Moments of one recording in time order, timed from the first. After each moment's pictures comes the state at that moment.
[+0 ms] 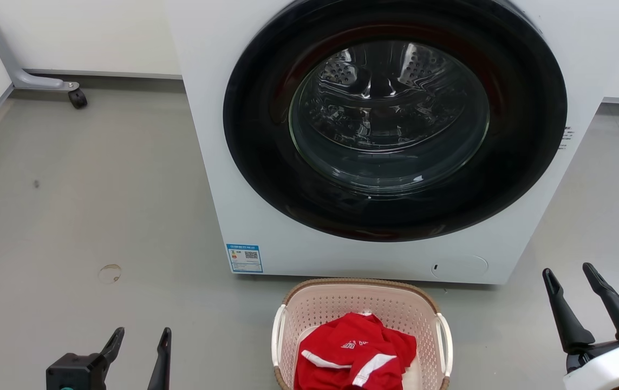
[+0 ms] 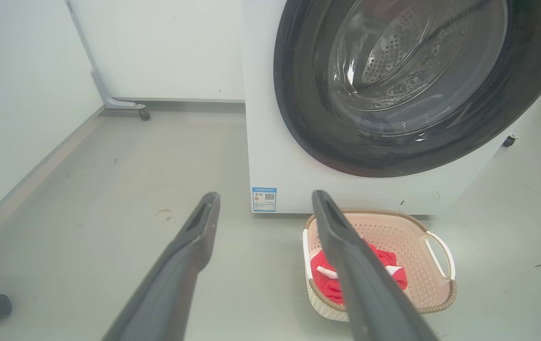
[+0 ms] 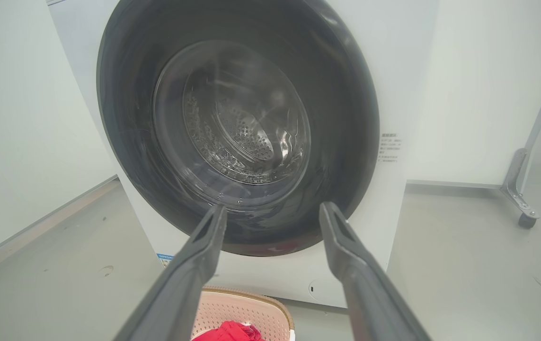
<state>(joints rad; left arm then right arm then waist) 0.18 0.54 -0.43 -0.34 -0.54 0.40 0.15 0.11 -0.15 0.13 0.01 0.50 0.13 -0.12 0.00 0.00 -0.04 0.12</state>
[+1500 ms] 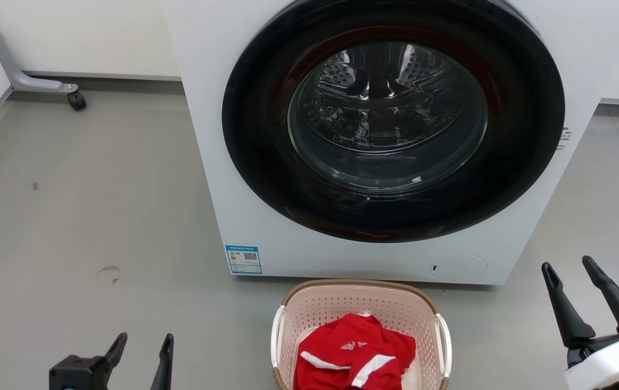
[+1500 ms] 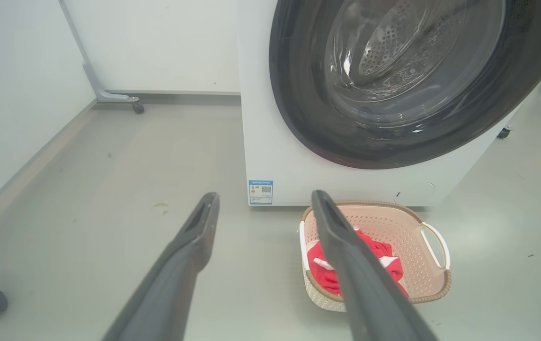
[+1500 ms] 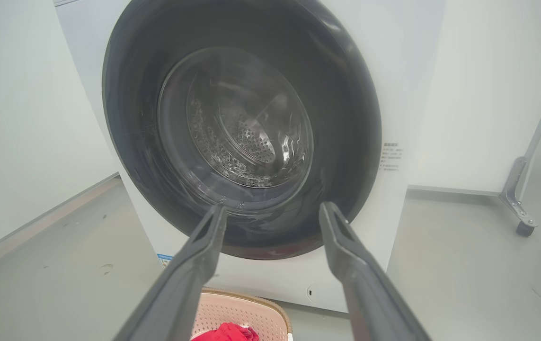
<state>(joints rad) 0.18 0.56 -0.44 -0.33 -0.56 0.40 0.16 0.11 -0.15 0.12 -0.04 0.48 0.13 -0.07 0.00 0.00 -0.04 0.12</state>
